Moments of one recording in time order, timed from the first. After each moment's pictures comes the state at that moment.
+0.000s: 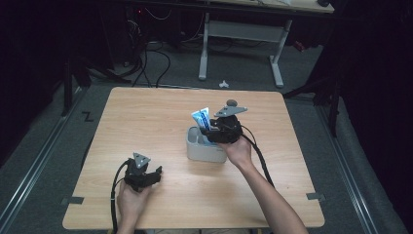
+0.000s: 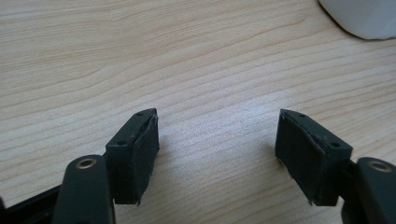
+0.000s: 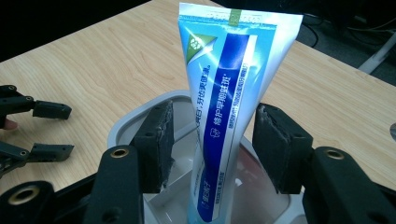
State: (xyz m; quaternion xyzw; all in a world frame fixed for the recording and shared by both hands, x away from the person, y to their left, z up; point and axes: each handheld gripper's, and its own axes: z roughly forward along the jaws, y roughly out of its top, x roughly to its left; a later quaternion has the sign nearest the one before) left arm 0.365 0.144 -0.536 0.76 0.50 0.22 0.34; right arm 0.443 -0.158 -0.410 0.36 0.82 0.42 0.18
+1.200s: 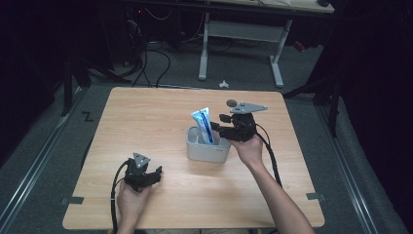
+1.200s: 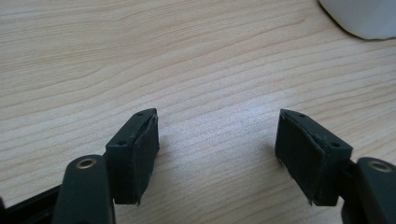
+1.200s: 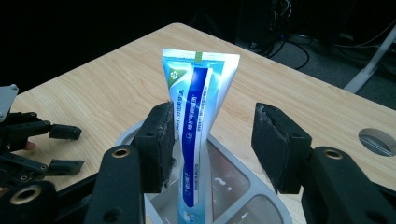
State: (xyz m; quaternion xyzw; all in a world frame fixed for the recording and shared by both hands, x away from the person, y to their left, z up) left arm 0.365 0.144 -0.536 0.76 0.50 0.22 0.34; right arm 0.429 -0.190 -0.386 0.37 0.79 0.46 0.19
